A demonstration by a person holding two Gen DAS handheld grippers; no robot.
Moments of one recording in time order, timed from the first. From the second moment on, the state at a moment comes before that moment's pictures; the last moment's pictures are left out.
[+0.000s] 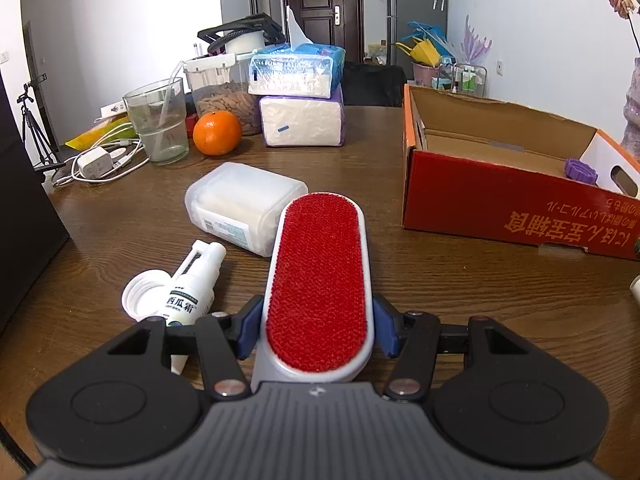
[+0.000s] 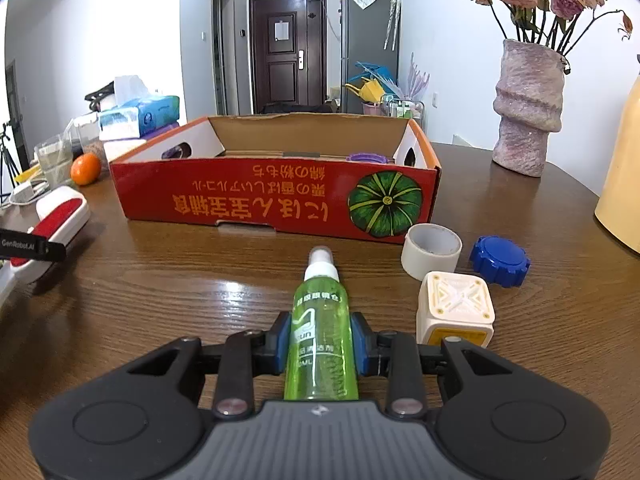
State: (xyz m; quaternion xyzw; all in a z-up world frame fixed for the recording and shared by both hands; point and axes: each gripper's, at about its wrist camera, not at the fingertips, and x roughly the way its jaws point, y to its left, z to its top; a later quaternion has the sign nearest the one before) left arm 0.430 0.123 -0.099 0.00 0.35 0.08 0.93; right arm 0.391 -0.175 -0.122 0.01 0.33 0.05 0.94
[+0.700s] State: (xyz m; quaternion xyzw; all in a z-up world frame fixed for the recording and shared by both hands) left arm 0.400 0.095 -0.080 -0.02 0.32 0.07 0.95; right arm 0.375 -0.171 -0.106 0.03 0.28 0.07 0.96
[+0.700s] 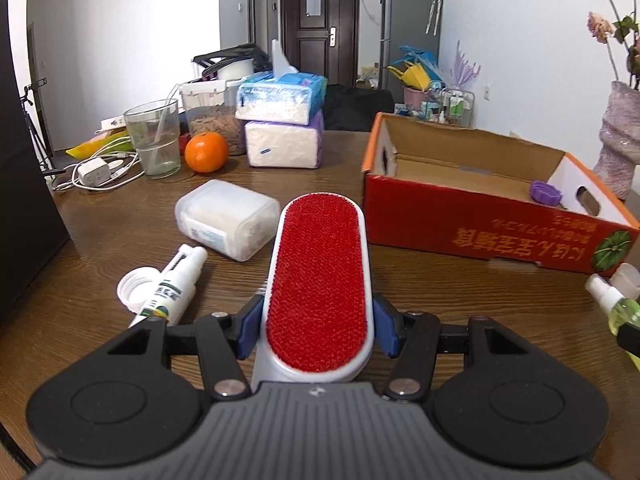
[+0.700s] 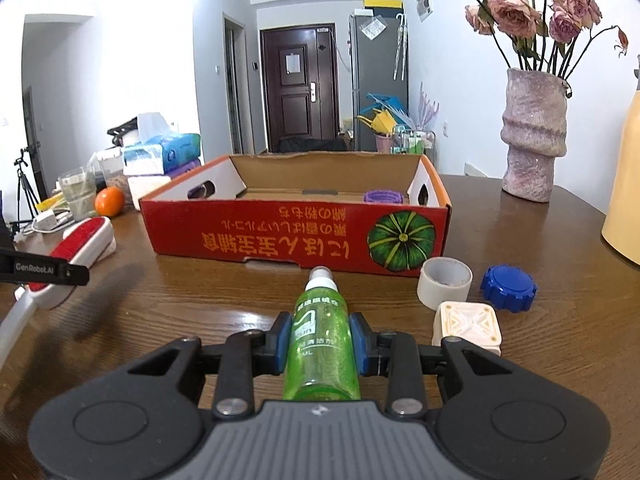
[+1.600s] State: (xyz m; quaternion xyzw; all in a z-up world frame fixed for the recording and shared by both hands) left arm 0.413 0.025 -0.036 -0.03 0.28 0.02 0.96; right arm 0.380 -0.177 -0.053 0.04 0.20 0.09 0.97
